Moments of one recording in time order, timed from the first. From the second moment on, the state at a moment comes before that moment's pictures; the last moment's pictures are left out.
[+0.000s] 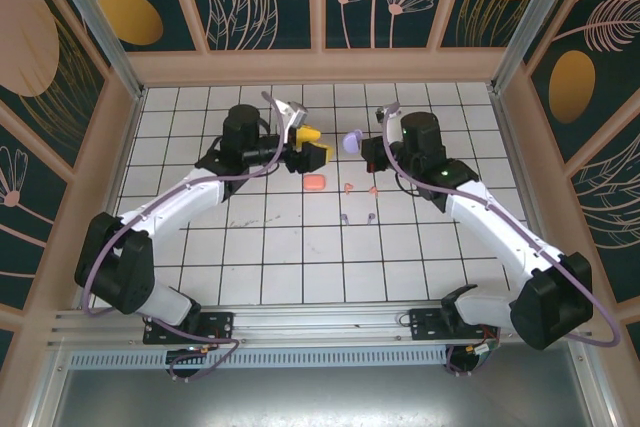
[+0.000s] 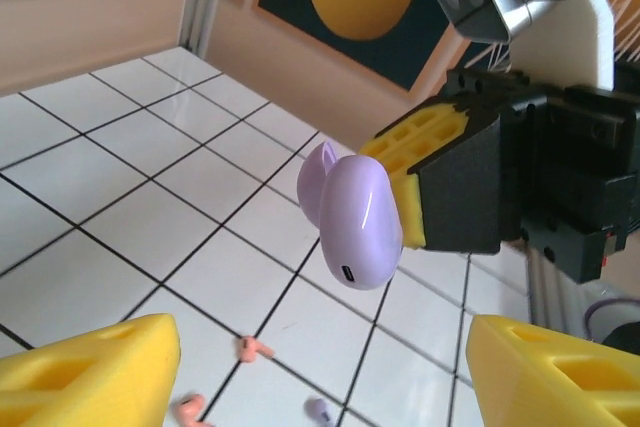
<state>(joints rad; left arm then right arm) -0.51 1.51 1.09 0.13 0.73 -0.19 0.50 1.24 1.02 -0.28 -0.18 0.22</state>
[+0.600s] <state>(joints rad) -0.51 1.63 1.31 -0.41 0.87 0.20 0.63 1.27 1.07 -0.40 -0.02 -0.05</state>
